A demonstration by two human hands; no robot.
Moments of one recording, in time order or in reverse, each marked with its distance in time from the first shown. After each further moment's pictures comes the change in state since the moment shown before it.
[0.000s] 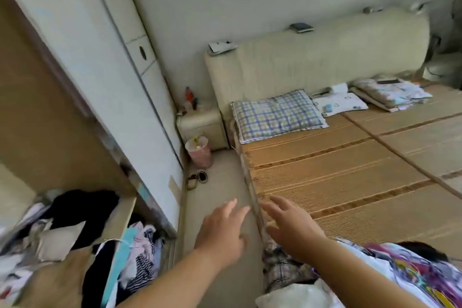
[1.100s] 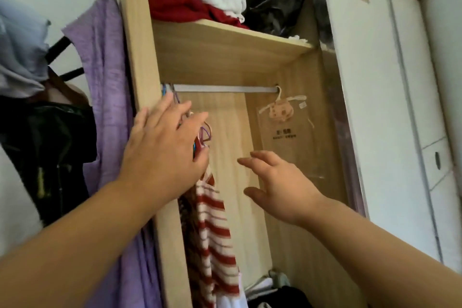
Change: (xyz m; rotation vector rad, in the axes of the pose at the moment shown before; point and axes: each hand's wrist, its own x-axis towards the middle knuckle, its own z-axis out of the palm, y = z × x) left_hand -0.205 -0.263 -0.437 0.985 0.994 -0.957; right_hand 0.245 -0.544 -0.165 0.213 0.361 -1.349
